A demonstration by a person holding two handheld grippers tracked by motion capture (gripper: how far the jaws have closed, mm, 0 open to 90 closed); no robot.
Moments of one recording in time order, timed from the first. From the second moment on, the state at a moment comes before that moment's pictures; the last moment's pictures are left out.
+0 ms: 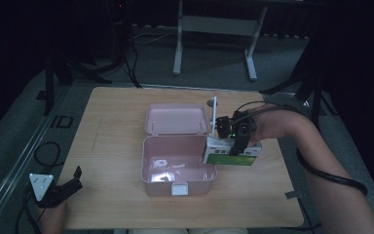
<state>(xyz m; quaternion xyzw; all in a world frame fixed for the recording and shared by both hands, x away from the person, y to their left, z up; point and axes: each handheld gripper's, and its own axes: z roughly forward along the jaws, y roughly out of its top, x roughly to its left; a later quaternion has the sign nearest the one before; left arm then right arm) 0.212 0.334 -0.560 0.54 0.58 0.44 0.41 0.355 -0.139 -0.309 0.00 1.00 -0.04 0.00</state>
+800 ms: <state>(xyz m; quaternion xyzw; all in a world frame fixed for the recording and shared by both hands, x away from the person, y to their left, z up) 0.211 0.335 -0.560 0.54 0.59 0.44 0.42 0.343 -0.063 -0.317 -0.04 1.00 -0.05 0.00</state>
